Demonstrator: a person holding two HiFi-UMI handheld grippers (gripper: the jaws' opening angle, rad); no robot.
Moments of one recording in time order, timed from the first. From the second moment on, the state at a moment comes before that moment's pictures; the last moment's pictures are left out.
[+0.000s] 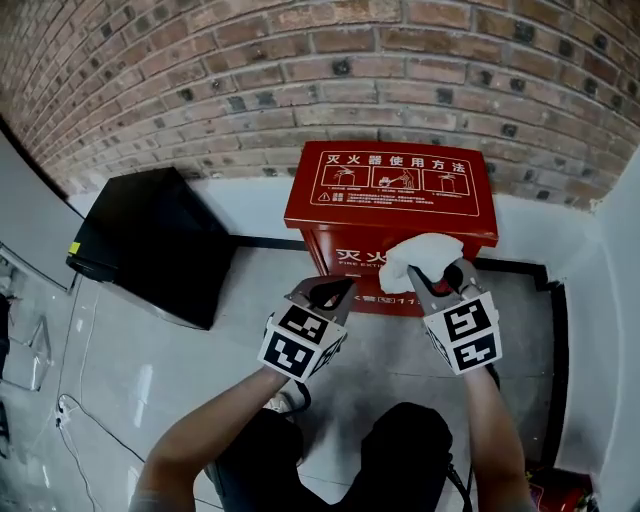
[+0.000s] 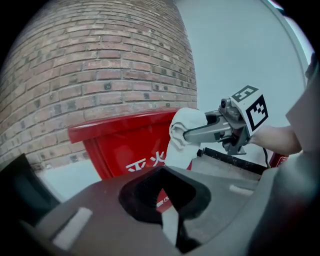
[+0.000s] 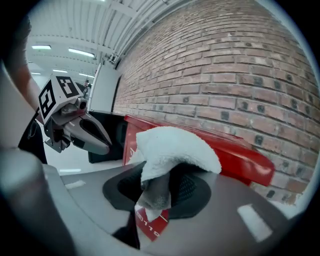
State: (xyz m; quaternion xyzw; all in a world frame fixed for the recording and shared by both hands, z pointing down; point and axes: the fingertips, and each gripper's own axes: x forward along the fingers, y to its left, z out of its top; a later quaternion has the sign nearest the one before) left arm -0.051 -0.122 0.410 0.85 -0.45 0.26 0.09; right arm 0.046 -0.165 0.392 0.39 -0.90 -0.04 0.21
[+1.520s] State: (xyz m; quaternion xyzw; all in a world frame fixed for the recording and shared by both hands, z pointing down) left arm -0.035 -0.131 0.507 0.86 -0.44 0.23 0.11; right arm 0.073 -0.165 0.518 0.40 -0.84 -0.13 0.35
